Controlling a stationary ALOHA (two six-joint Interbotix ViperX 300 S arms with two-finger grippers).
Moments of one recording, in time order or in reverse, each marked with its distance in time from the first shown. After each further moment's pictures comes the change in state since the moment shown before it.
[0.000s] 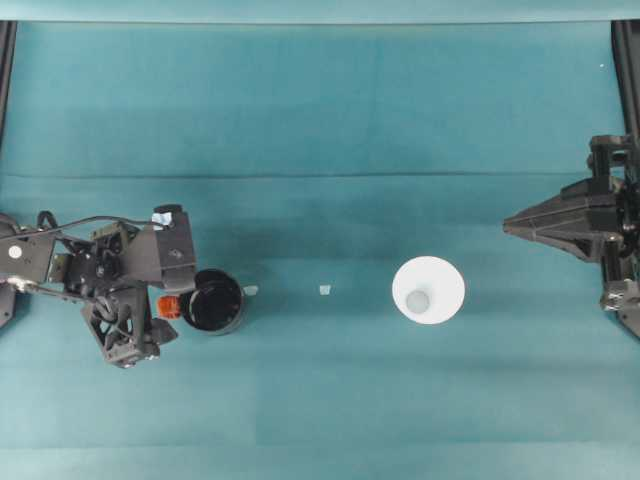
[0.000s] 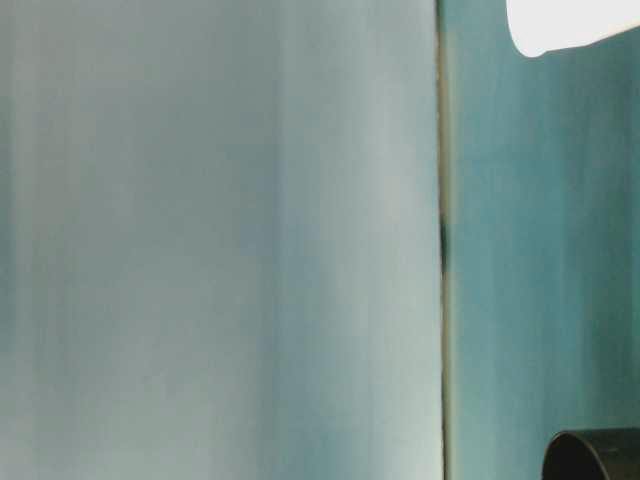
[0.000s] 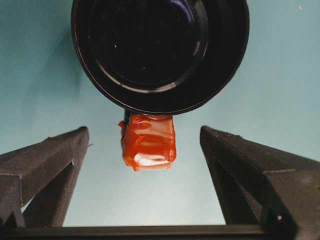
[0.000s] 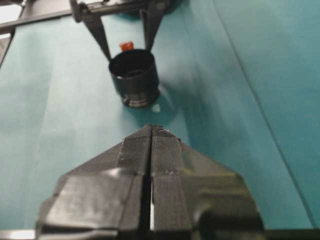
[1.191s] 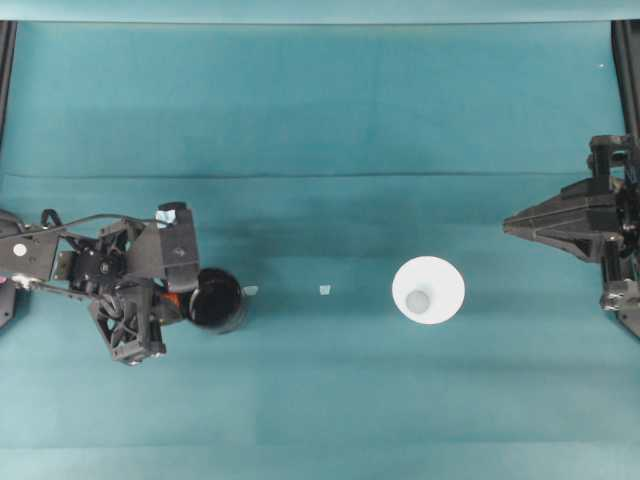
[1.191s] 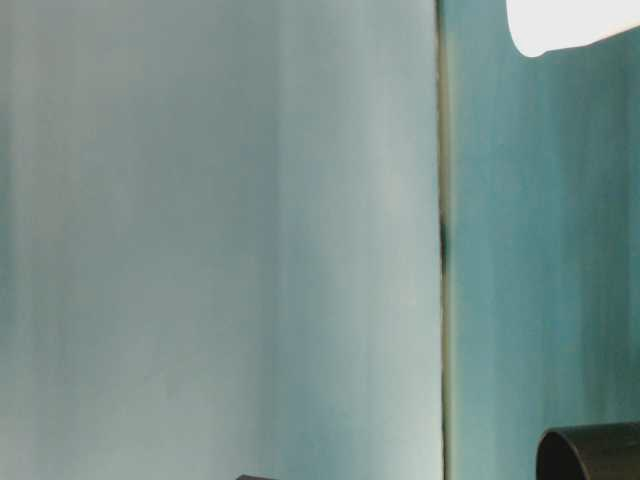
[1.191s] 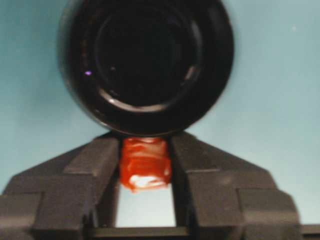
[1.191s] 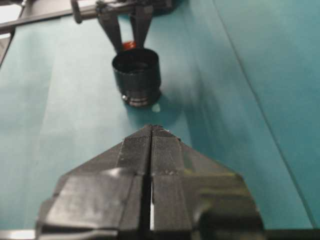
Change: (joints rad) left arm 0.015 0.012 -0.003 0.005 -0.055 0.038; right arm -0.002 0.000 0.000 0.002 0.000 0.000
